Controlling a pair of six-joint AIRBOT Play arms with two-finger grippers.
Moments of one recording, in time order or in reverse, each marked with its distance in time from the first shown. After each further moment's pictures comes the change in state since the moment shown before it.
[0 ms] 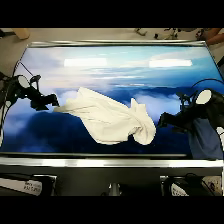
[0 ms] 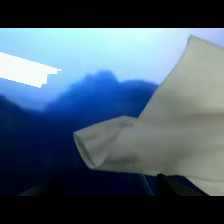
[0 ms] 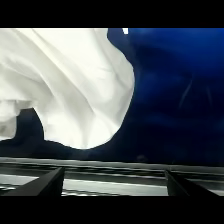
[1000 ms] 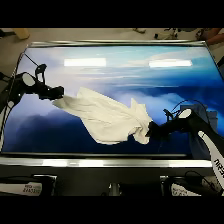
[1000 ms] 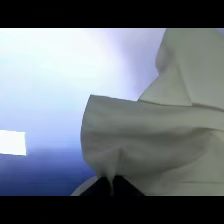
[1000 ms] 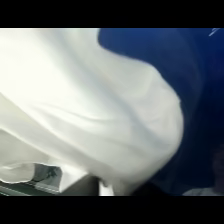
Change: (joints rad) left arm -0.092 0.083 0.002 -0.075 0.189 0.064; right arm 0.000 -0.169 -0.275 0.330 -0.305 -0.077
